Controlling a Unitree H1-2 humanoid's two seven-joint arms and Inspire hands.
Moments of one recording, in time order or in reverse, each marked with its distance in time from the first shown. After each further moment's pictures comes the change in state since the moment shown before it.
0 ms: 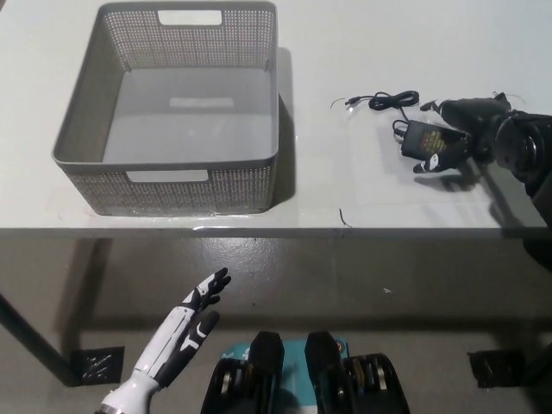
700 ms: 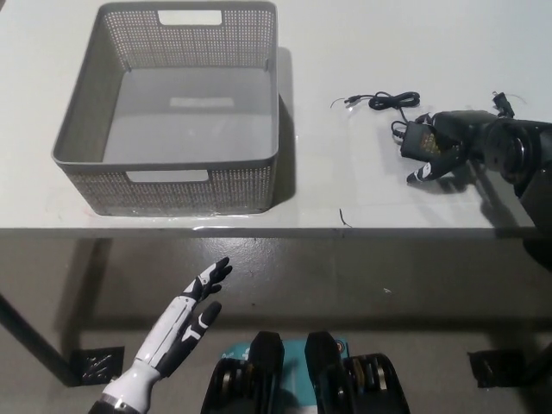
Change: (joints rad) left_arm -0.023 0.000 0.002 -0.001 0.008 0.000 0.000; right_arm -0.035 0.046 -0.003 0.132 0.016 -0.028 0.005
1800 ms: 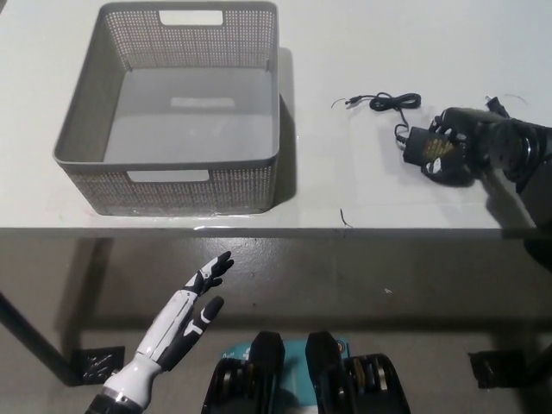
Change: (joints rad) left_arm -0.017 0.000 0.001 0.000 0.018 -0.002 0.000; right_arm -0.048 0.044 -0.065 0.236 0.063 -0.085 -0.161
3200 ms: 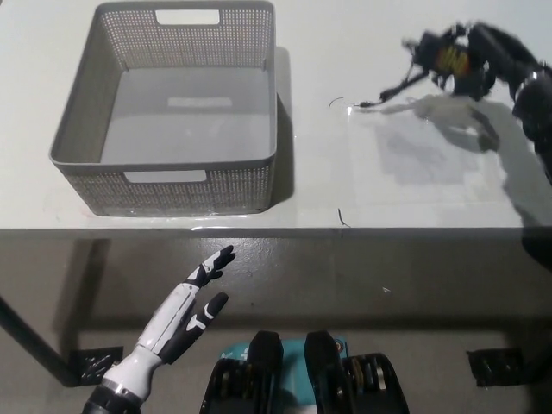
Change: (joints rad) left_arm -0.024 0.008 0.000 0.001 0.033 -0.008 0.000; right_arm -0.065 -0.039 -0.194 -0.112 0.097 -0.103 -0.189
